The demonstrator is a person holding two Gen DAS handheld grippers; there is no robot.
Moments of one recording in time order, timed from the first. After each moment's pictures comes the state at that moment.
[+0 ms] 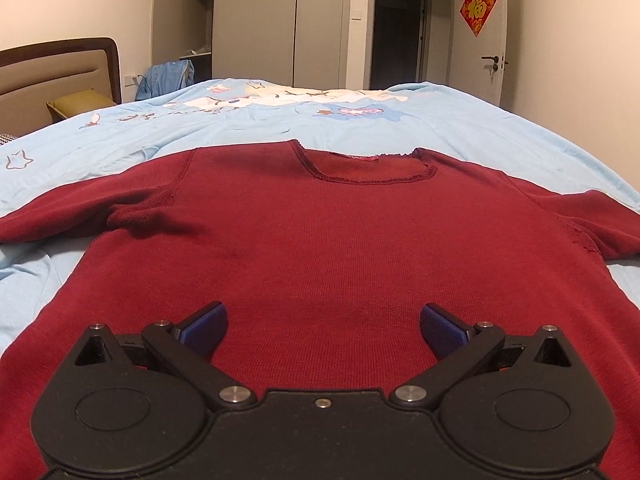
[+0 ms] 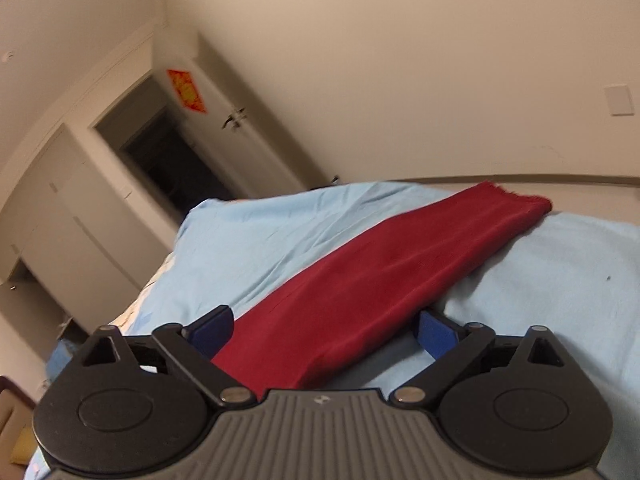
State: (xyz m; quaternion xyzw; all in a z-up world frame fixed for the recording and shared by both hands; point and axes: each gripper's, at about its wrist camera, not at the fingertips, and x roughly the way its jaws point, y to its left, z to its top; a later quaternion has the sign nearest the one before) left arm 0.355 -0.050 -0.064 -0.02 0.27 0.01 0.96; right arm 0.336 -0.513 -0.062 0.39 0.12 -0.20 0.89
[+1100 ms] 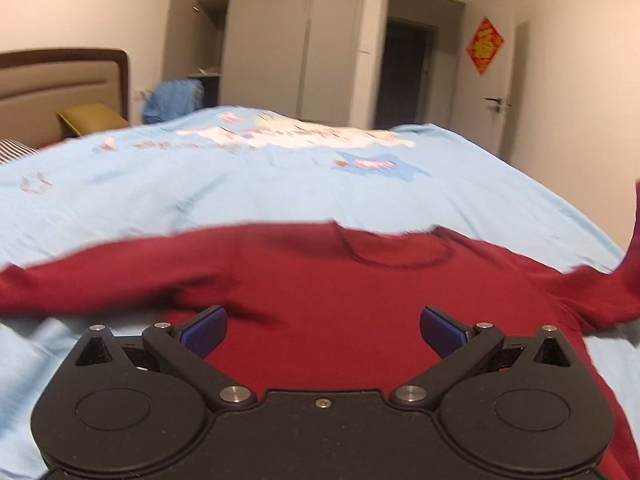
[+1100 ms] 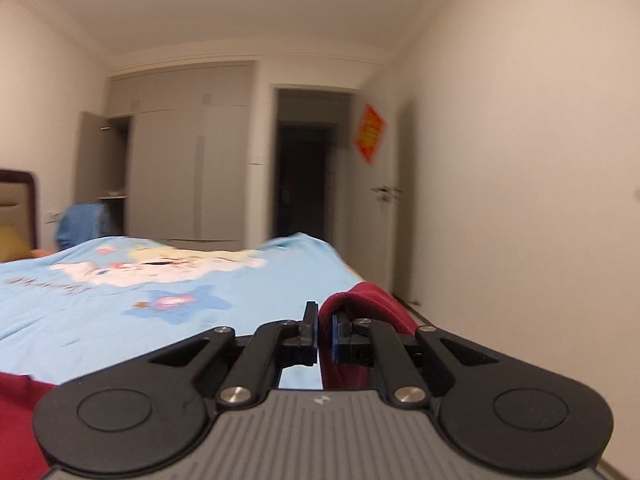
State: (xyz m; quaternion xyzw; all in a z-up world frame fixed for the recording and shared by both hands) left arm 0.341 0.005 0.008 -0.05 0.23 0.02 0.97; right arm 0.375 -0.339 0.080 0.00 0.05 -0.08 1.00
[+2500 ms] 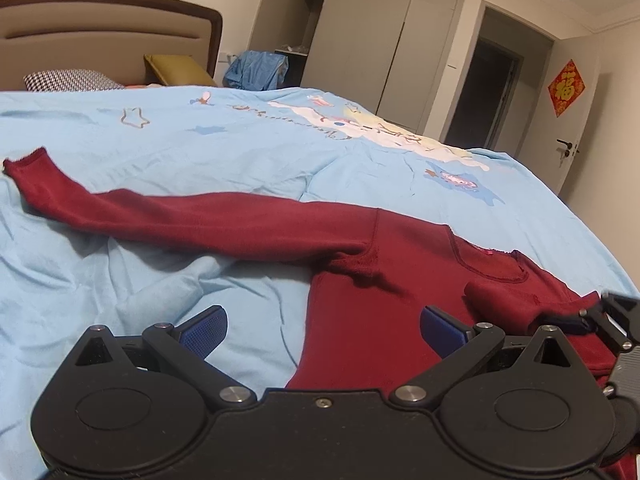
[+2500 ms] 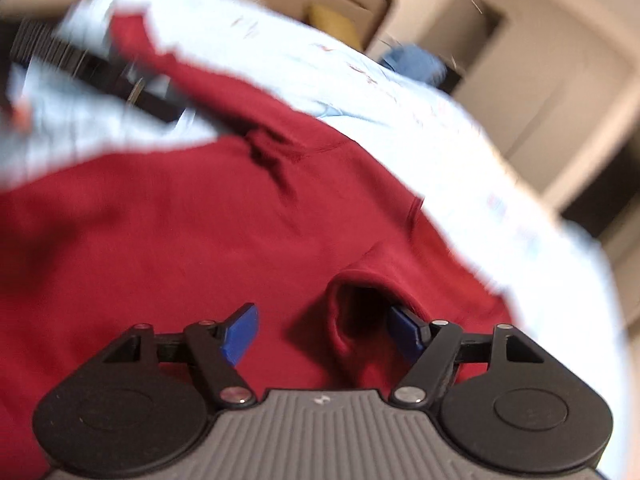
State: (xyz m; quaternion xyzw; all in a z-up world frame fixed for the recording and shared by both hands) left arm 0.281 0.096 -0.003 -0.15 0.24 0.10 0.95; right arm 0.364 -0.070 -0.016 -0.30 0.26 0.30 0.87
